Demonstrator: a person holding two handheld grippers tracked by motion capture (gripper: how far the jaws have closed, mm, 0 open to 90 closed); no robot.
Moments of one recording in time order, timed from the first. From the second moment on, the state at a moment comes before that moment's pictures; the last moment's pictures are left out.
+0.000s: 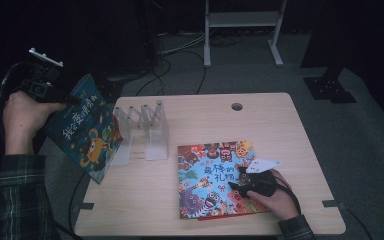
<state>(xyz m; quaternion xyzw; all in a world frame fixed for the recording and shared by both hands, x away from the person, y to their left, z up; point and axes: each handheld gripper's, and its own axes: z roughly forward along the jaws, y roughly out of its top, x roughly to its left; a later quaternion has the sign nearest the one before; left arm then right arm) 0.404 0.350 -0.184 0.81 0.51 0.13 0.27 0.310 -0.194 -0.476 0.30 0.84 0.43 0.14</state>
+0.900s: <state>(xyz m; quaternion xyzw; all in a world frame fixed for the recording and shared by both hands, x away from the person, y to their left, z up) 0.388 0.291 -0.242 0.87 0.42 0.09 0.25 0.311 -0.195 -0.477 0.30 0.84 0.43 0.14</state>
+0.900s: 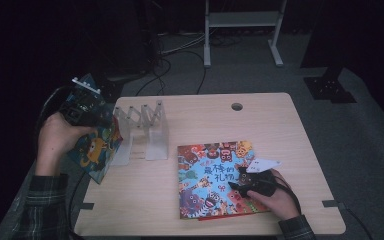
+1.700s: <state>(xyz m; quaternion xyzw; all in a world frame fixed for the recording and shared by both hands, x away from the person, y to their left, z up) 0.366 0.254 -0.325 0.88 0.39 0.07 0.26 0.312 -0.195 -0.477 0.30 0.84 0.43 0.13</state>
